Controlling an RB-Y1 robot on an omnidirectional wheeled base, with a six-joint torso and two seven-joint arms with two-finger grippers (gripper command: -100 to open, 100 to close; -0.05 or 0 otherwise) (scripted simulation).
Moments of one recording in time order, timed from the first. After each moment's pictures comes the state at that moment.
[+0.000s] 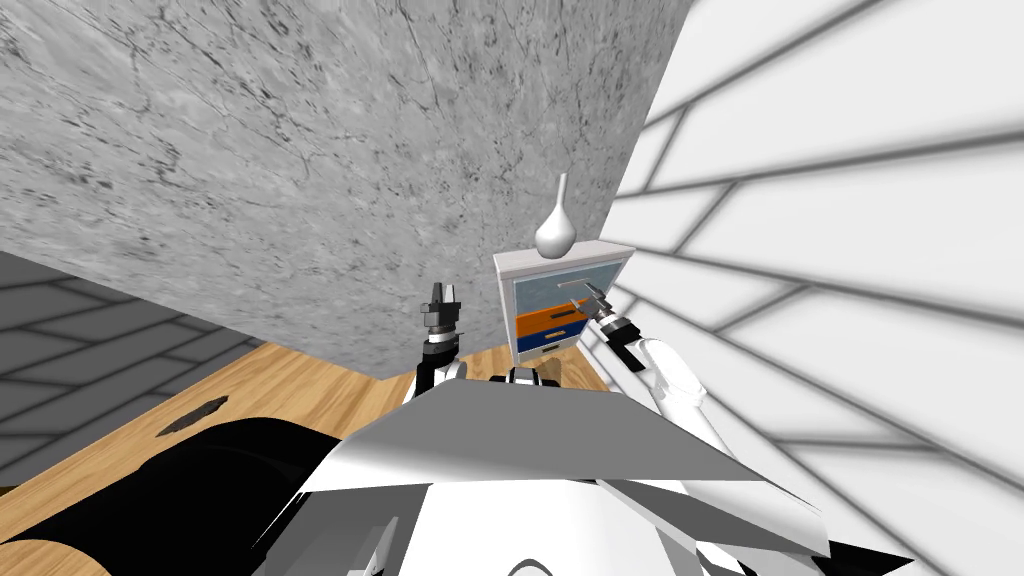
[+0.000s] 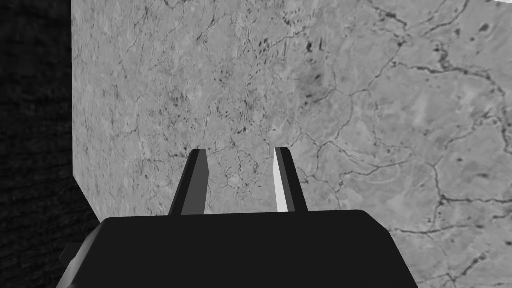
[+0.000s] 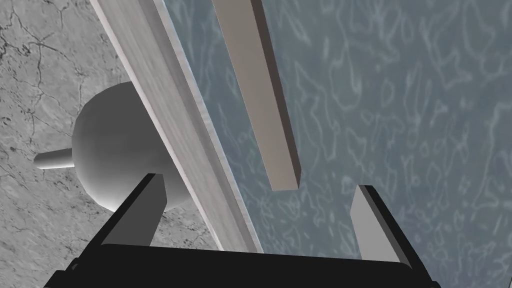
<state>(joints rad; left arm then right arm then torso) 0.50 0.05 -0.07 -2.27 0.06 -0.60 0.11 0.15 -0.37 -0.16 -1.88 1.18 -0.45 1.19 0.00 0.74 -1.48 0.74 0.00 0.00</state>
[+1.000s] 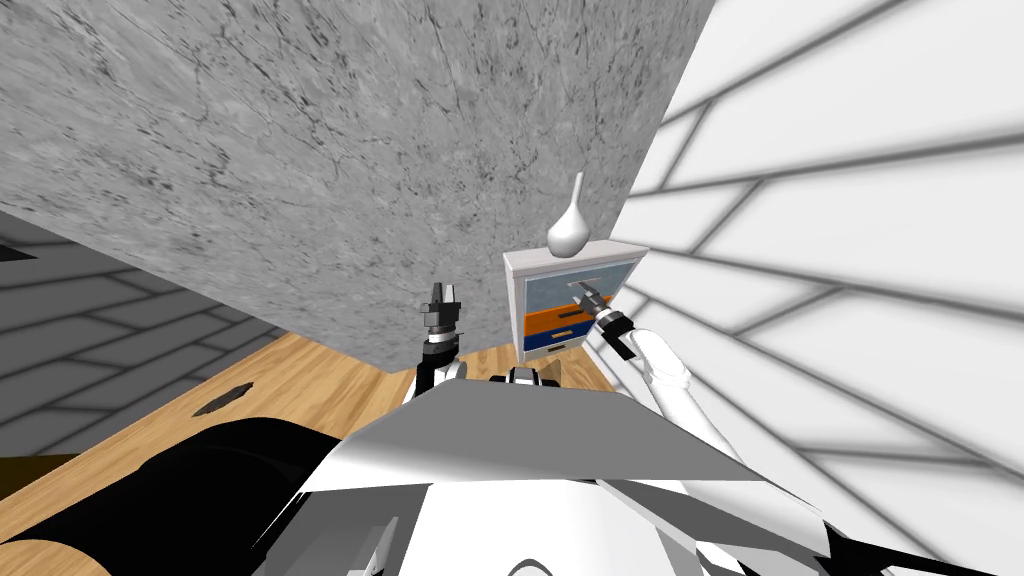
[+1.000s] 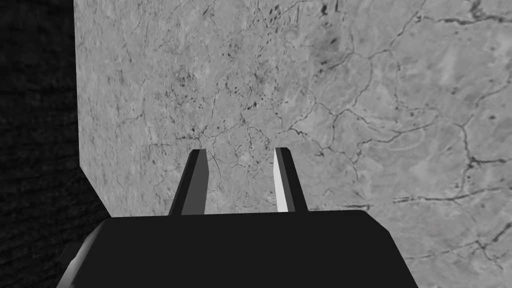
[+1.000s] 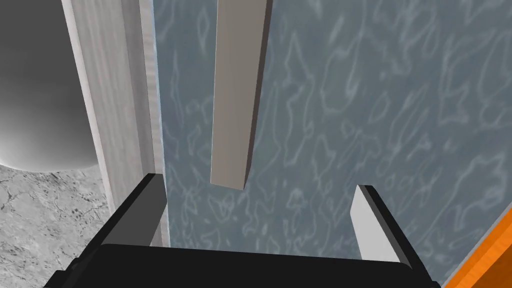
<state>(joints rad) 0.50 0.05 -0.07 -2.27 0.06 -0.60 0.11 0.06 -0.41 -0.15 -1.78 1.34 -0.42 1.42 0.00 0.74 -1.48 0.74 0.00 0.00</state>
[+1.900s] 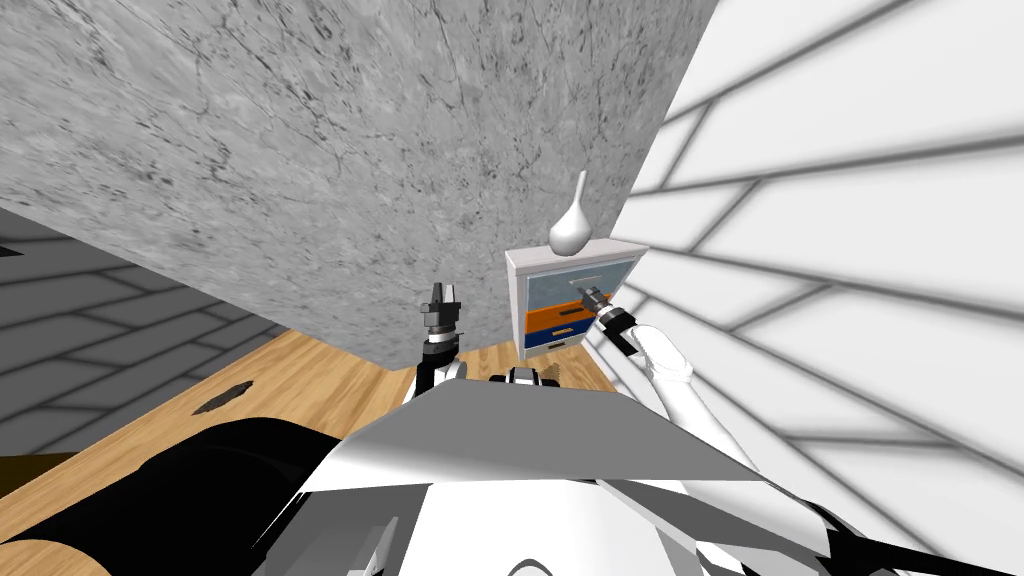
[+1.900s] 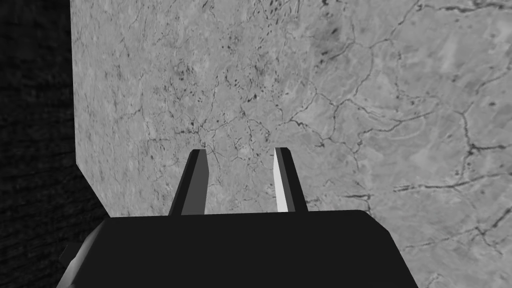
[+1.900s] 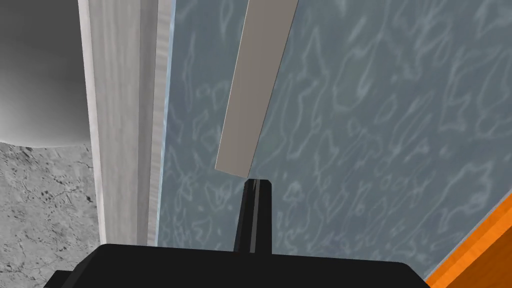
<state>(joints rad) 0.50 0.05 -0.07 -2.27 0.06 -0.60 0.11 0.02 -0.45 -0.15 -1.76 1.38 -0.42 1.45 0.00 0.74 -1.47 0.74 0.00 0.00</state>
